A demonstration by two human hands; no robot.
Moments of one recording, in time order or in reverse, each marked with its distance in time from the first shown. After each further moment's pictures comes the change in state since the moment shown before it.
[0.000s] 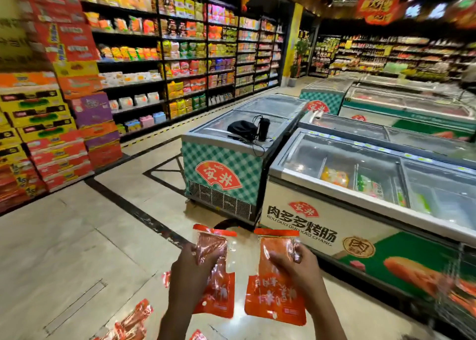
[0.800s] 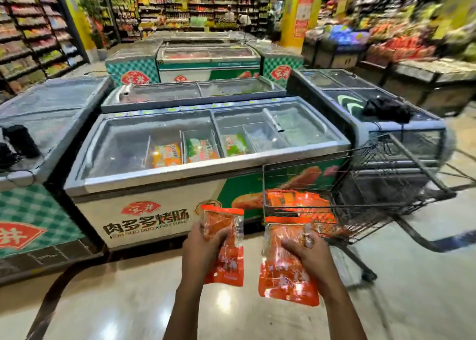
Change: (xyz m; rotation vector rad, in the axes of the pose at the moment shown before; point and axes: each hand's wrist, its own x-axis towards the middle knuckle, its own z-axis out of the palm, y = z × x) left_hand -0.143 0.188 0.543 0.064 -0.802 0.228; right_hand -0.045 0.104 -0.529 0.224 0.777 0.102
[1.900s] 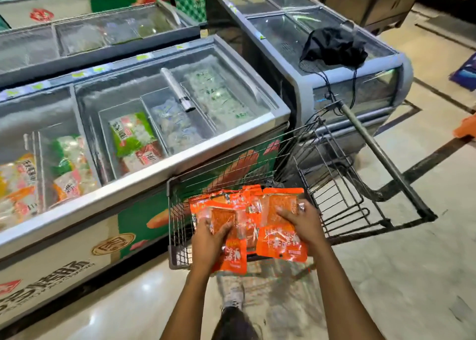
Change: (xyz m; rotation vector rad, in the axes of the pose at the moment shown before) left_hand 0.347 0.084 0.504 0.140 -0.350 -0.130; right_hand 0.508 0.030 -0.297 0.030 0.317 0.237
